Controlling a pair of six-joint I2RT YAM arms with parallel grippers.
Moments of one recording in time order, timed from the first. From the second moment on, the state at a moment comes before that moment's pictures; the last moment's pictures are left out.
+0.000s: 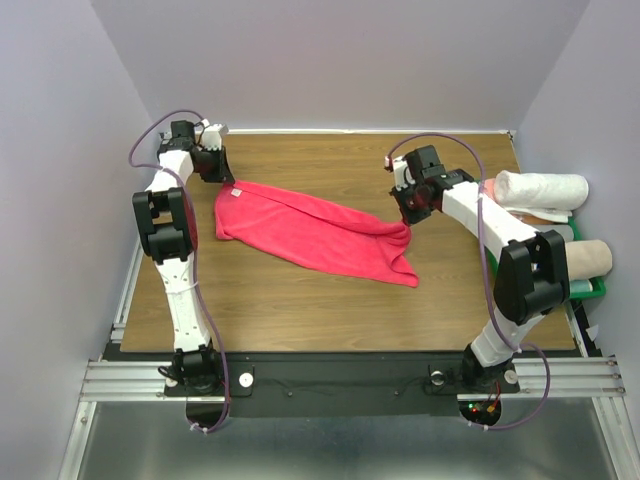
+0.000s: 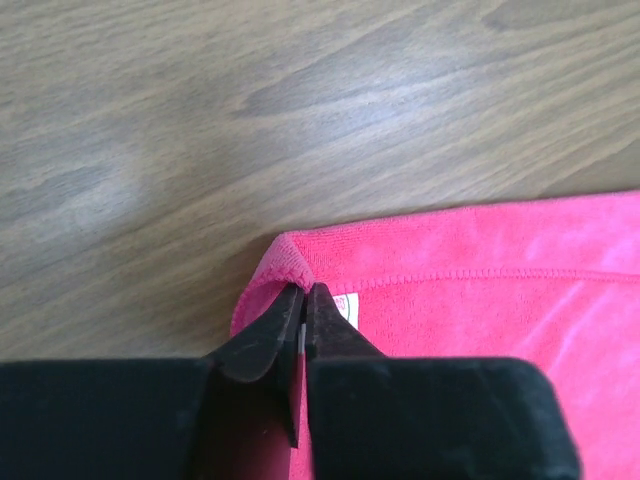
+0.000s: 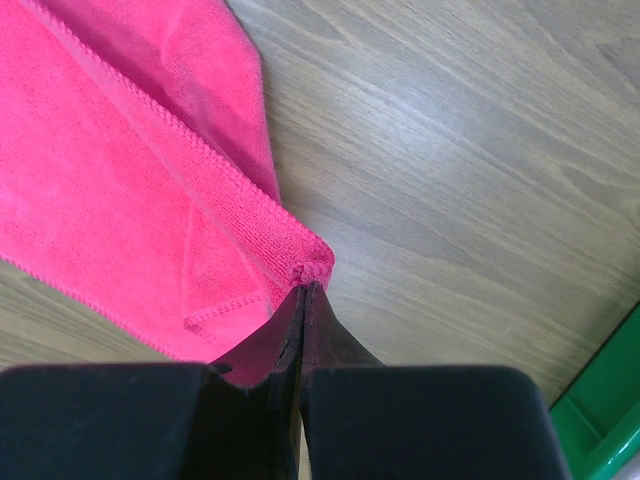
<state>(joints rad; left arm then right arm) 0.14 2.38 2.03 -0.63 0.56 0.18 0.33 1.70 1.37 -0.70 -0.05 -0.17</state>
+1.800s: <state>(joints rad) 0.21 1.27 1.25 -0.67 0.48 0.05 0.16 1.36 1.22 -0.55 -0.15 -0.30</state>
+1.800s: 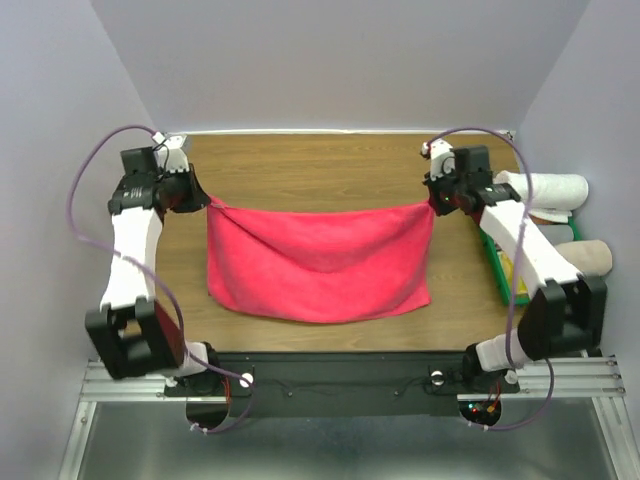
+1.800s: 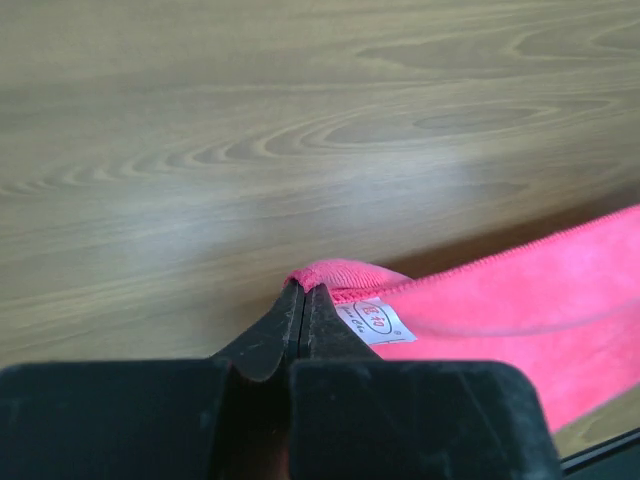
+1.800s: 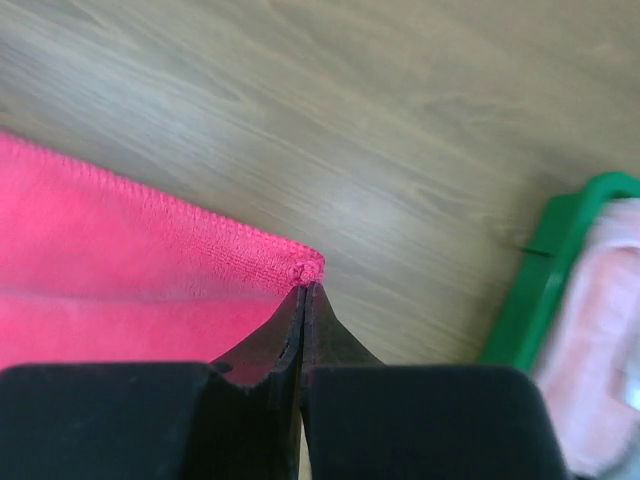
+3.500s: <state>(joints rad) 0.04 1.91 1.34 -0.44 0.28 0.27 0.24 1.79 1.14 -0.69 -0.18 -0.22</state>
